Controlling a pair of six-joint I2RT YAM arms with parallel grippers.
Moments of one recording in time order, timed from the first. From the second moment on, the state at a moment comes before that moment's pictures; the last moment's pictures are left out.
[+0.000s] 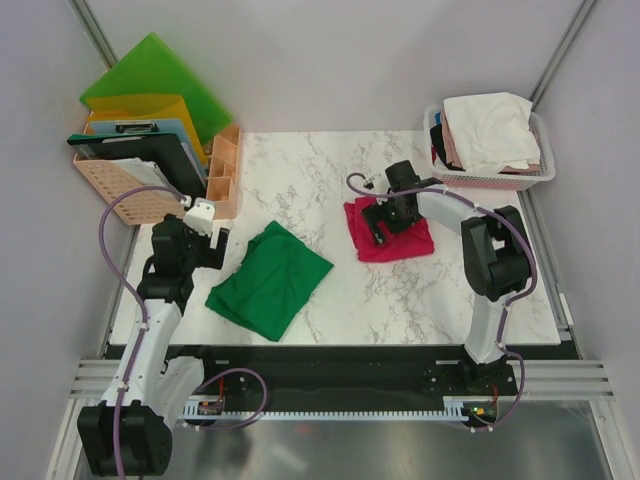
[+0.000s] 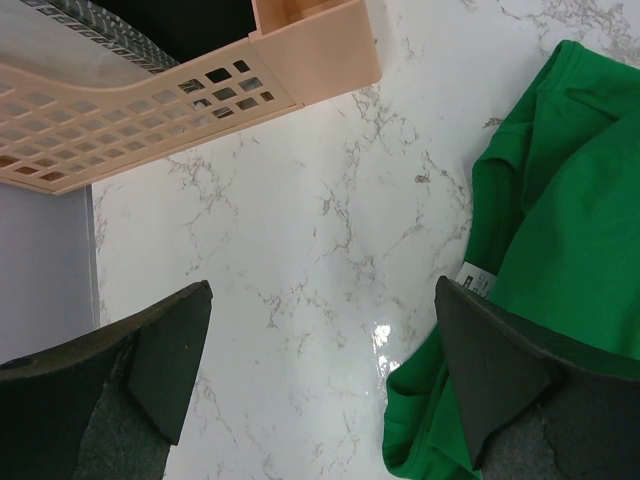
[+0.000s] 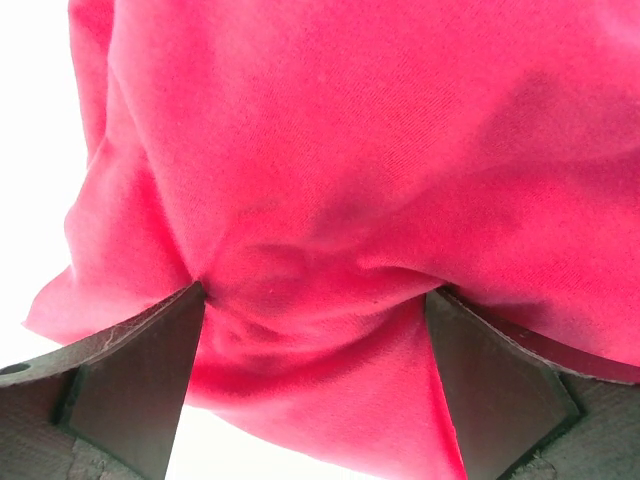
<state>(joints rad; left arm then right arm) 0.02 0.83 0.60 -0.28 0.00 0.33 0.33 1.96 1.38 -0.57 -0.14 -0.21</state>
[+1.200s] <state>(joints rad) 0.02 0.99 1.03 -0.90 0.49 0.42 0.45 1.93 1.61 -1.11 -0.49 -0.43</state>
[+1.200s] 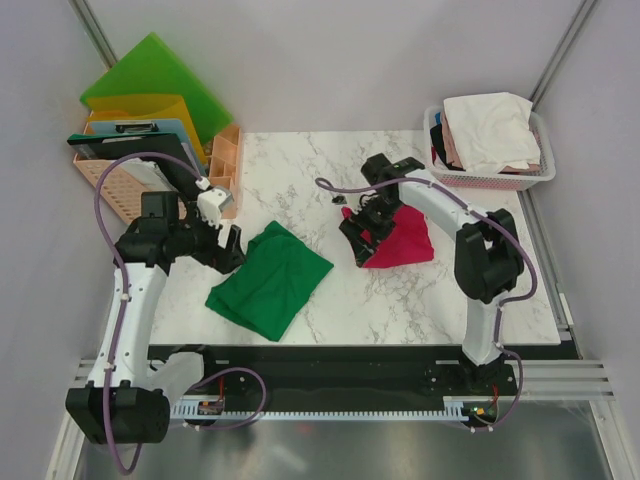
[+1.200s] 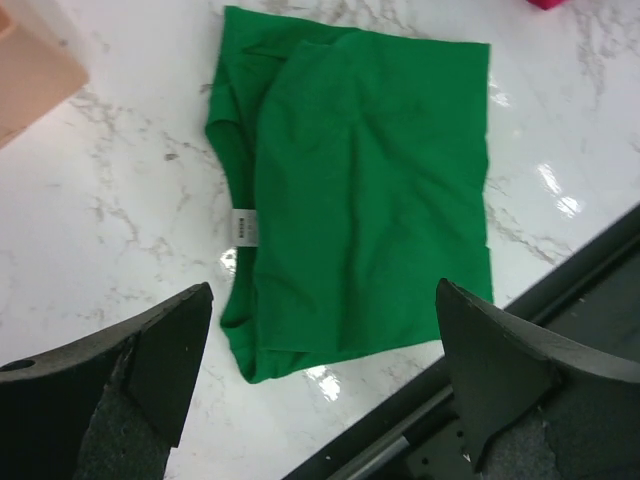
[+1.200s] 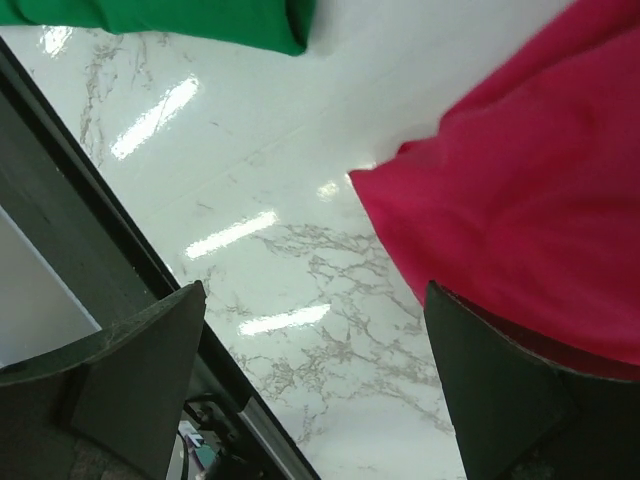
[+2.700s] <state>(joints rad) 0.02 0.91 0.88 -0.80 0.36 0.42 0.70 2.50 2.24 -1.08 -0.63 -0.36</state>
